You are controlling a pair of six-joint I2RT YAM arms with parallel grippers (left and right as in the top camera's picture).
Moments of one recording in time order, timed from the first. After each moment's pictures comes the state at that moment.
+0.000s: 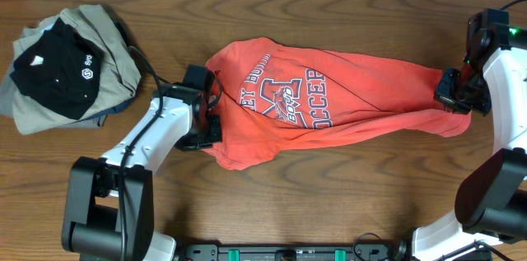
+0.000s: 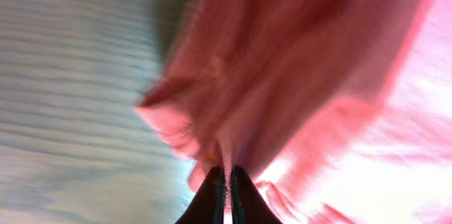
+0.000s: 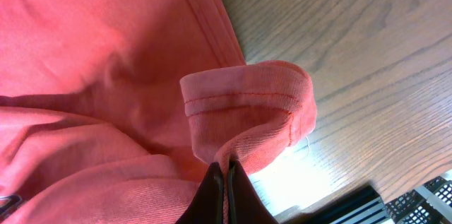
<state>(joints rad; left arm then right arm) -0.23 1.66 0.99 -0.89 0.09 -0.36 -0.24 1.78 1.54 -1.34 0.16 0.35</state>
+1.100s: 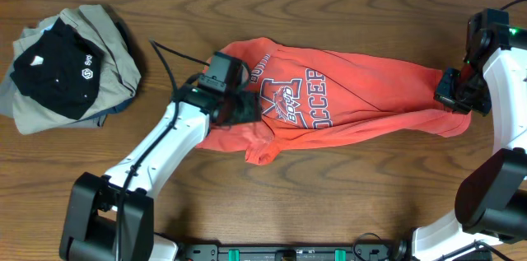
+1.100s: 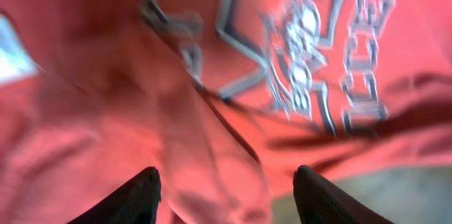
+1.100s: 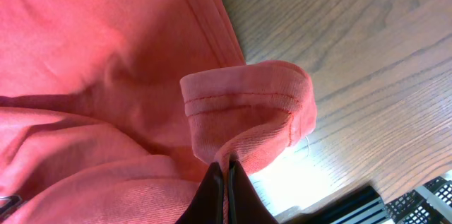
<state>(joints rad) -0.38 1.60 1.04 -0.56 0.22 -0.49 -0.24 1.78 1.54 -1.34 0.16 0.35</state>
